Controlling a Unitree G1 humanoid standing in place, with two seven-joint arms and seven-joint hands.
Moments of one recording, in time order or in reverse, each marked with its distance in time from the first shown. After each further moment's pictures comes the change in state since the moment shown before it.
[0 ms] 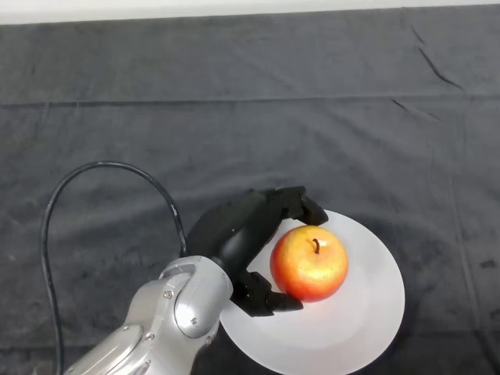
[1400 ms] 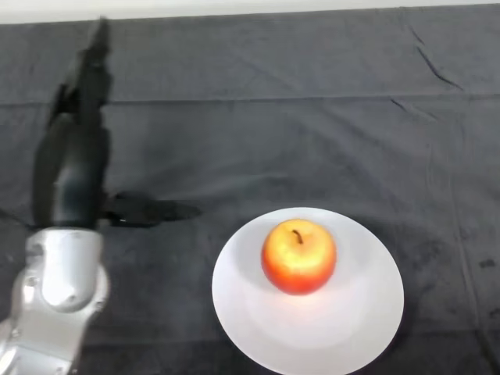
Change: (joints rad) left arm 0.217 0.002 0.664 0.059 -0.157 -0.435 0.386; right arm 0.000 0.000 0.000 0.000 0.000 0.000 0.000
